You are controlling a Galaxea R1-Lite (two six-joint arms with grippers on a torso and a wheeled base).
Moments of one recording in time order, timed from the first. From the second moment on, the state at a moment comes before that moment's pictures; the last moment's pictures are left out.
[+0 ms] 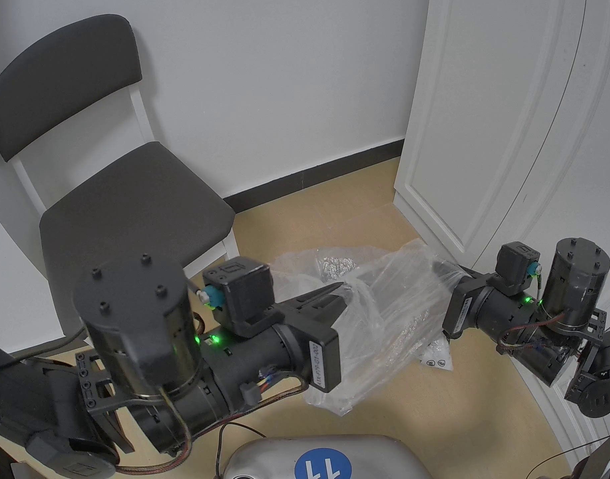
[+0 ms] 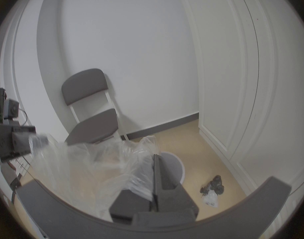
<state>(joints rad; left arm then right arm) -0.97 1.65 -0.63 -0.95 0.17 -0.23 0.68 1.59 -0.46 -1.04 -0.31 0.14</state>
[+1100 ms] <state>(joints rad) -0.82 1.92 -0.77 -1.04 0.20 -0.29 0.54 1.82 -0.50 -1.21 -0.31 0.14</state>
